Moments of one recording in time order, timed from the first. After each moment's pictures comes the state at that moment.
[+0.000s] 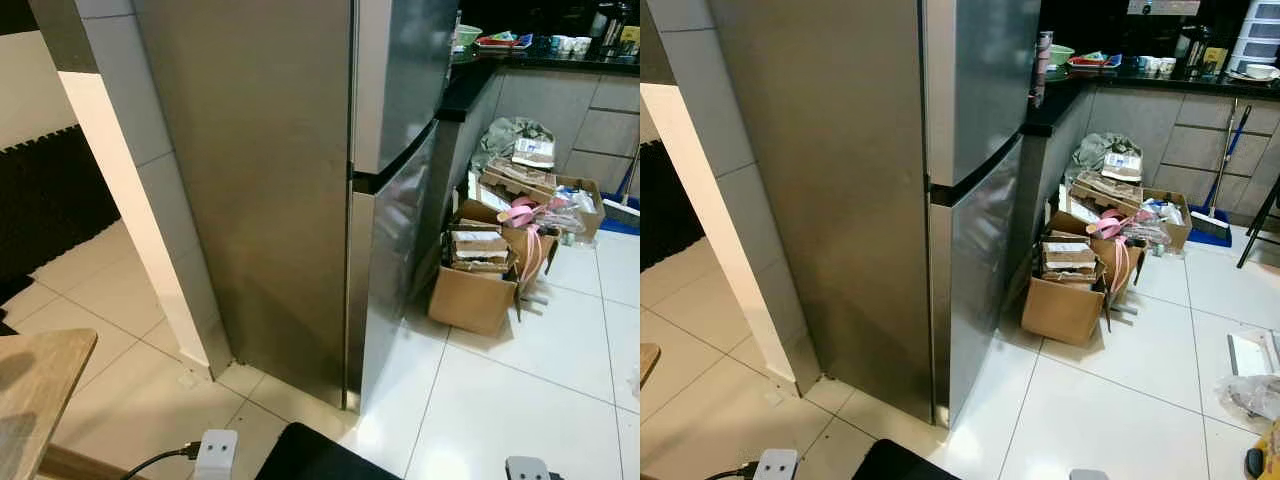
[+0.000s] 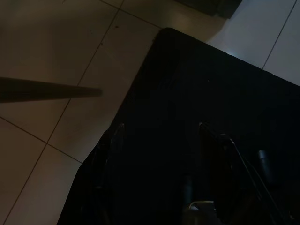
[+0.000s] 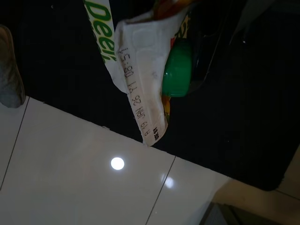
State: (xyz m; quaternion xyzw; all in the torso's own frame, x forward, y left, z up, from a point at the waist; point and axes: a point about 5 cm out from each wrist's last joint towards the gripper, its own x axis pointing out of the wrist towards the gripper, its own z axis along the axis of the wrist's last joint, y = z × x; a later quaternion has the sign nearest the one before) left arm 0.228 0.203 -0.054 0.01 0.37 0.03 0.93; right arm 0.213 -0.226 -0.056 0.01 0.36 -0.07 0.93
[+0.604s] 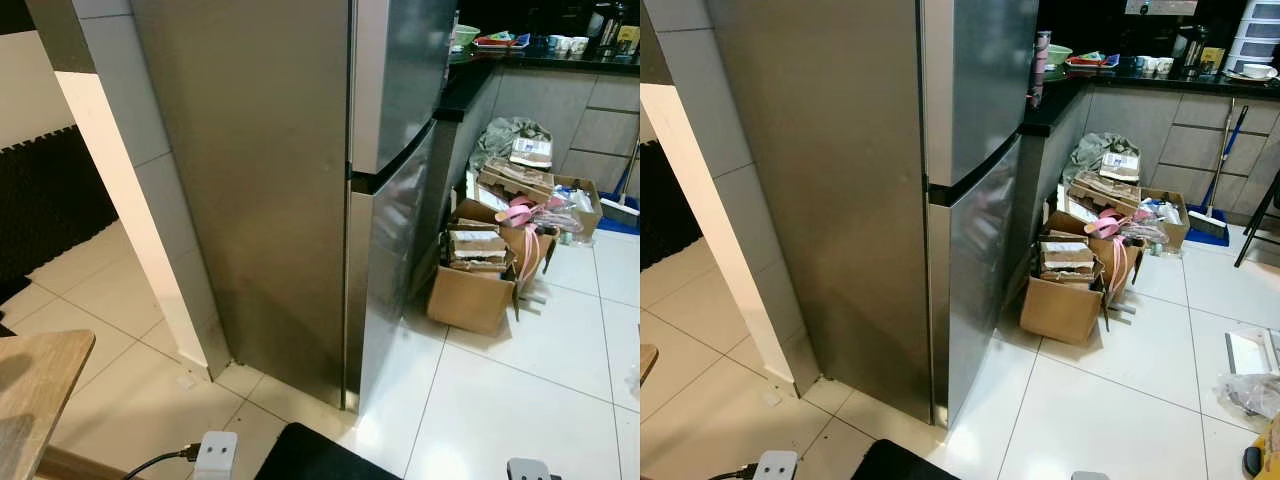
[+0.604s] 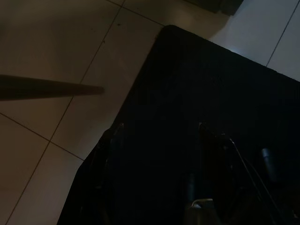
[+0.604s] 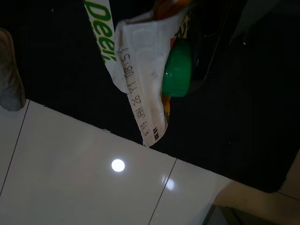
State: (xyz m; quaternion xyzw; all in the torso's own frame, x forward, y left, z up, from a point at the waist) left arm 0.226 0.204 -0.055 0.02 0.37 0.03 0.93; right arm 0.211 -0.227 -0.058 0.01 0.36 -0.07 0.93
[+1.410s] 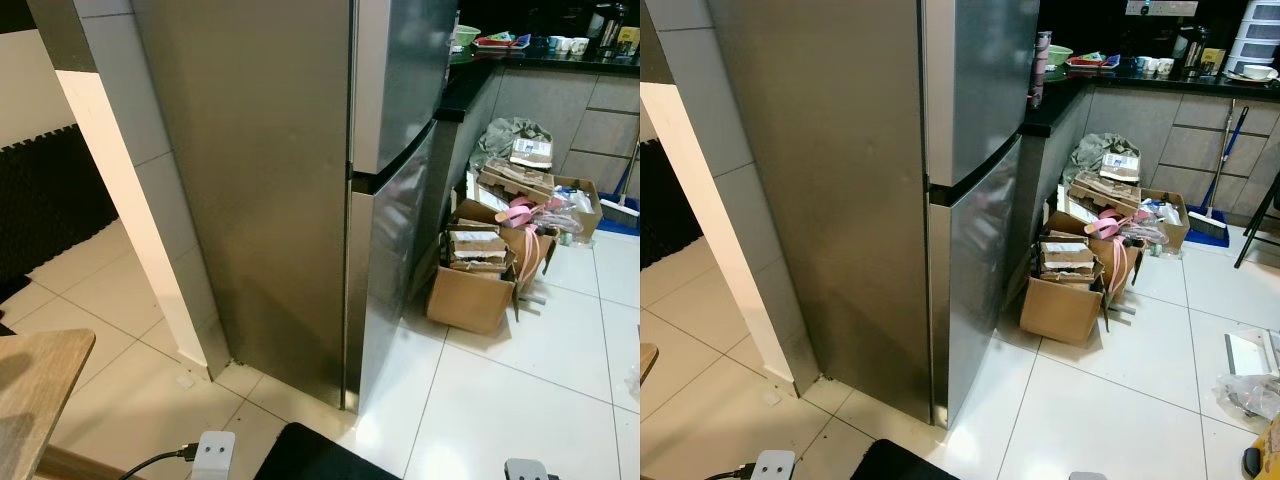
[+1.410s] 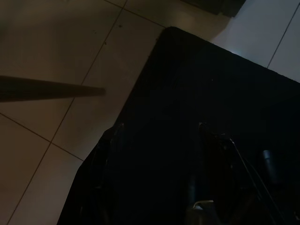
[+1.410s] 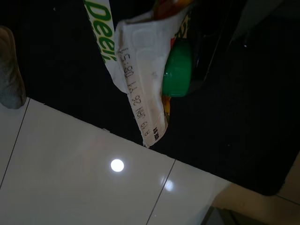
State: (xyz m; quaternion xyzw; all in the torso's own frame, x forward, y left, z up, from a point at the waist) left arm 0.227 0.206 -0.054 0.02 0.37 0.03 0.93; right arm 0.211 -0.226 -0.058 0.00 0.36 -0.06 0.93
